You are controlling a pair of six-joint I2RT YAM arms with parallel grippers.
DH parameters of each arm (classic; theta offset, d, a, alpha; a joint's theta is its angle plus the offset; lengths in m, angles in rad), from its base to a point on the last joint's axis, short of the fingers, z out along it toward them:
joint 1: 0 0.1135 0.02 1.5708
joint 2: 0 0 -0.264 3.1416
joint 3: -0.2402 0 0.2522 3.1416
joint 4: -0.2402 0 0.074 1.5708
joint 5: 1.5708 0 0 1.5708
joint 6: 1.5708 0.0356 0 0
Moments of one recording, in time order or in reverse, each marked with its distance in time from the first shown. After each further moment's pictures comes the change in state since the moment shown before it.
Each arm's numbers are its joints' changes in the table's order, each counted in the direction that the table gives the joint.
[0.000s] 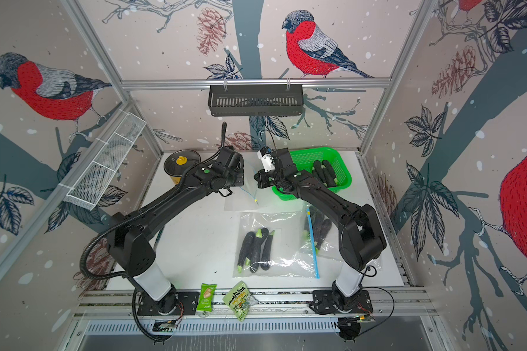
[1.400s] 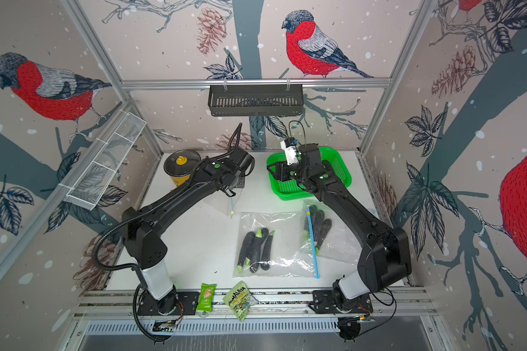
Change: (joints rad) left arm -0.061 -0.100 -0.179 -0.278 -0.201 -0.061; right arm -0.197 0.236 0.134 0.042 -0.075 0.000
